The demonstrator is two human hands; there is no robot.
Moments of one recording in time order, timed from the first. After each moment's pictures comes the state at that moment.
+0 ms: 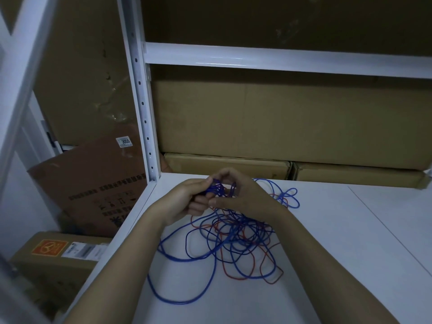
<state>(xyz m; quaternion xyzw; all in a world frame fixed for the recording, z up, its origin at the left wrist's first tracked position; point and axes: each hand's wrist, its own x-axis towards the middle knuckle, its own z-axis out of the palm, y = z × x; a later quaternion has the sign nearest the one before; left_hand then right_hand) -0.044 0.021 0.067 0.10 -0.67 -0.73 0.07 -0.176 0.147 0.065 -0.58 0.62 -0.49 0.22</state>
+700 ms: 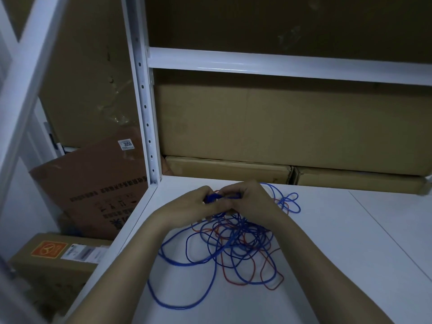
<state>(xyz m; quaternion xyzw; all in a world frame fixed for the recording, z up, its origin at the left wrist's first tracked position) -0.041 0.029 0.070 0.19 -0.88 -0.43 0.06 -0.178 0.146 0.063 -0.52 0.69 -0.47 0.19</state>
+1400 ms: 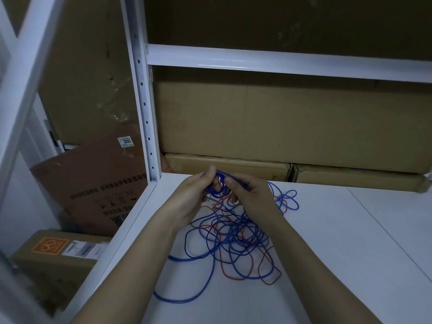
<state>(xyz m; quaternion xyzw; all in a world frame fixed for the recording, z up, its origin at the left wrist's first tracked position) -0.056 0.046 0.071 0.15 -0.67 -0.69 0.23 -0.162 0.156 0.063 -0.48 0.61 -0.62 0.11</state>
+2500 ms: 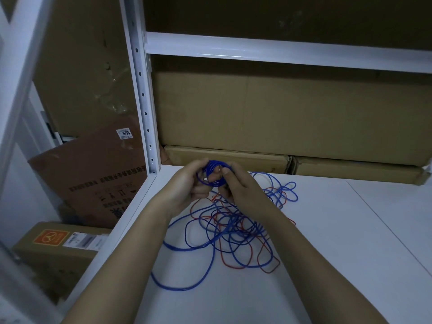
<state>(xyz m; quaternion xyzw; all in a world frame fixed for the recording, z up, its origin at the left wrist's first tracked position) -0.045 0.041 0.080 0.11 -0.61 -0.76 0.17 -0.149 0.152 0.067 -0.51 0.64 -0.54 0.19</state>
